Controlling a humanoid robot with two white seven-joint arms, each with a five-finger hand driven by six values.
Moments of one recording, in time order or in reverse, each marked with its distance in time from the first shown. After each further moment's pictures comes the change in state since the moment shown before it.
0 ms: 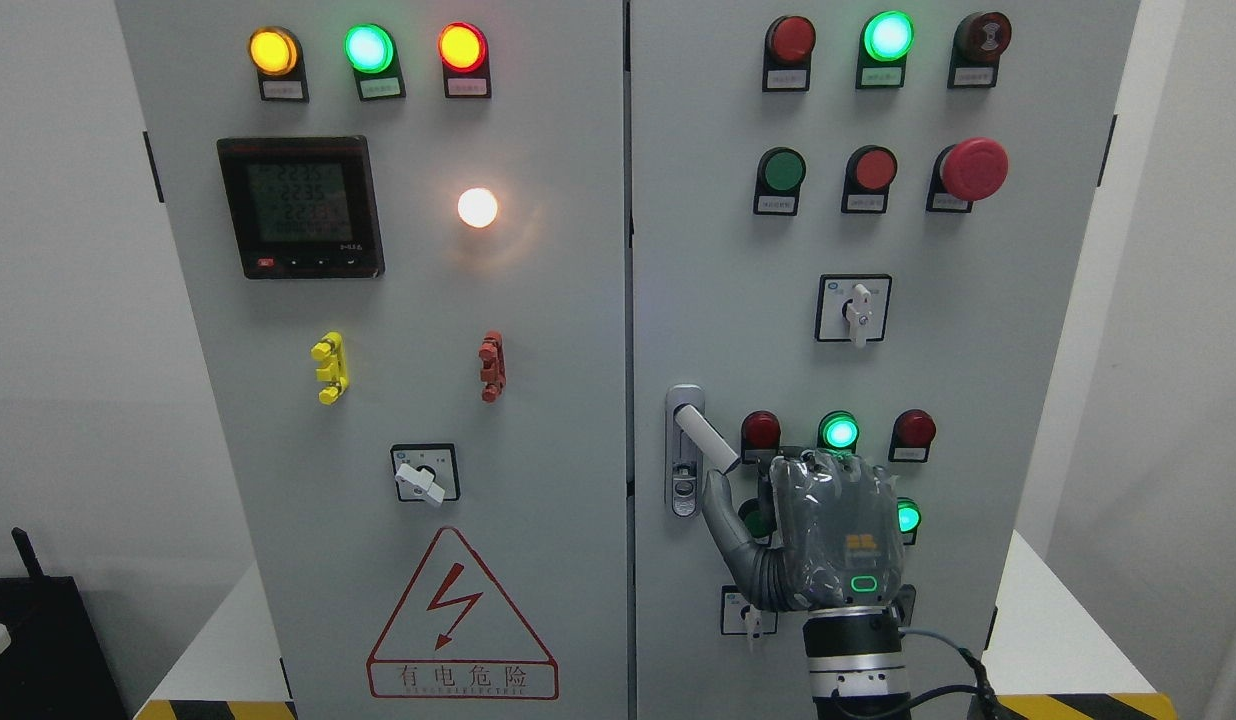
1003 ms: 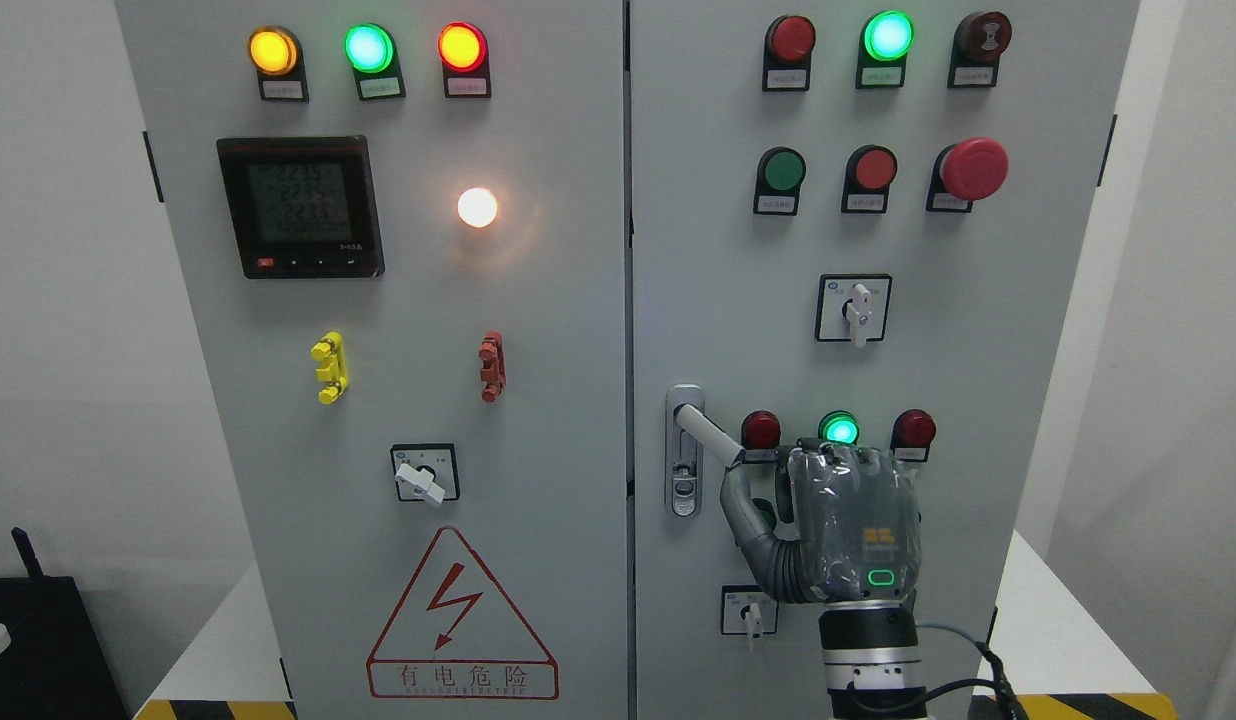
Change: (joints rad) left arm 0.000 0.000 0.000 0.000 0.000 0.000 0.000; right arm -0.007 -0.012 -0.020 0.001 0.000 0.000 -0.002
